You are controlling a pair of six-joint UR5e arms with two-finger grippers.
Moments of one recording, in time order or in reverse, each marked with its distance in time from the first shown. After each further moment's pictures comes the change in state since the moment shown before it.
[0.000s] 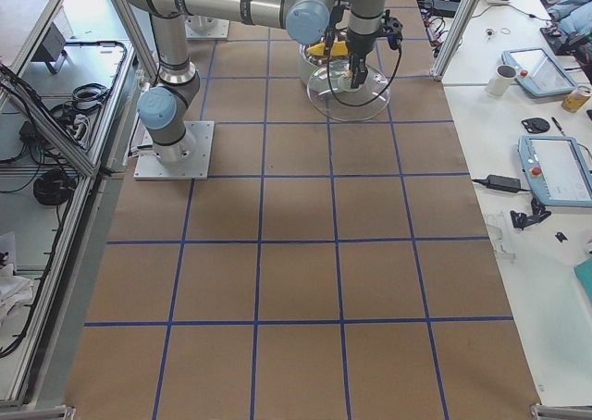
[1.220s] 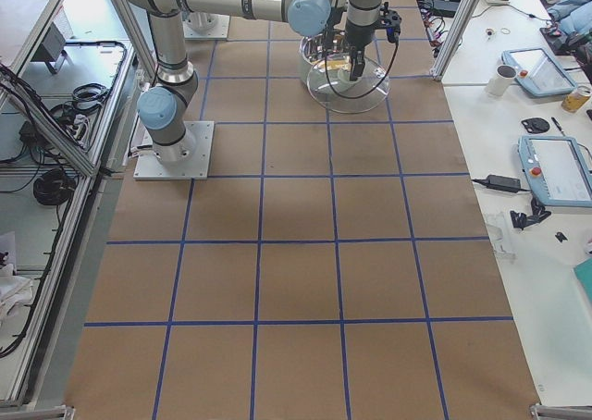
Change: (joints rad) left arm 0.004 -0.003 0.010 -0.066 0.003 -0.001; right arm 0.045 -0.004 -0.004 -0.004 0.000 0.121
